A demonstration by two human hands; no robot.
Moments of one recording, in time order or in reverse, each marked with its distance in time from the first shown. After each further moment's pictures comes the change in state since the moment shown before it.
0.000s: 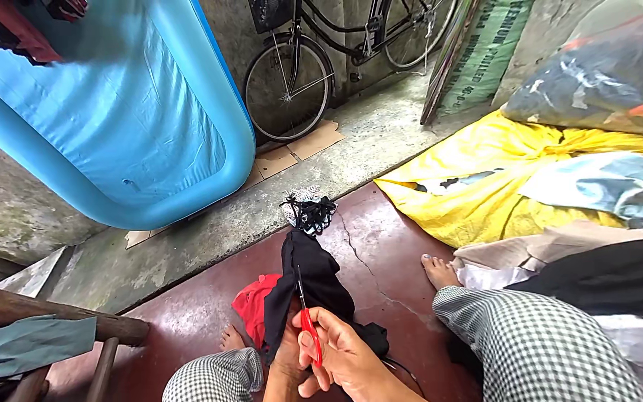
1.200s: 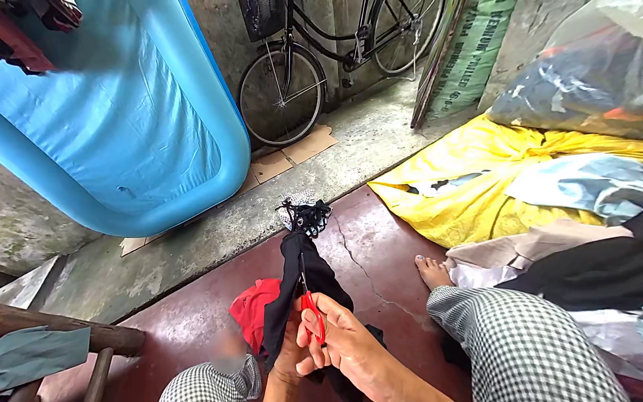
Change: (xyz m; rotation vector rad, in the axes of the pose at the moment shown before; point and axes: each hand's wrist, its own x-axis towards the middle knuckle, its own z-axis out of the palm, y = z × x) left_hand 0.023 0.000 0.007 -0.152 -0.307 0.024; right_hand 0.009 -0.024 -0.009 0.071 0.041 0.040
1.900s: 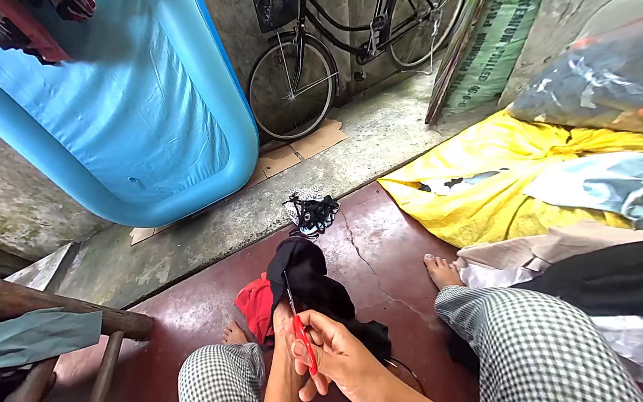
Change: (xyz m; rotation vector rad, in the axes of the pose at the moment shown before) left_hand -0.004 0.002 0.006 0.028 0.759 0.033; right_hand -0.009 0.026 0.009 -0.191 -0.146 -0.011
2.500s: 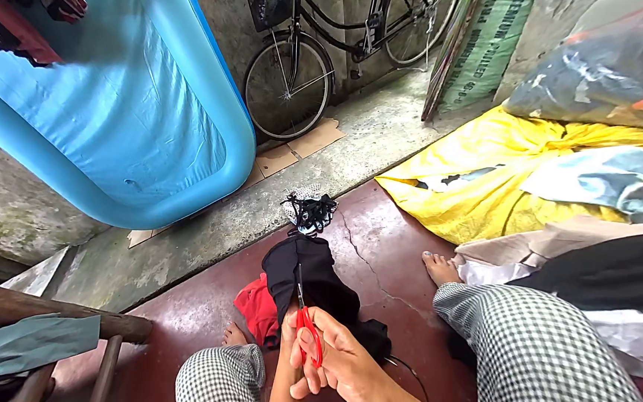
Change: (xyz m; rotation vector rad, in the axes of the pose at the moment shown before) left_hand -0.021 -0.011 -0.042 0.238 -0.523 0.114; right_hand -0.003 -0.005 0.010 0.205 0.063 -0.046
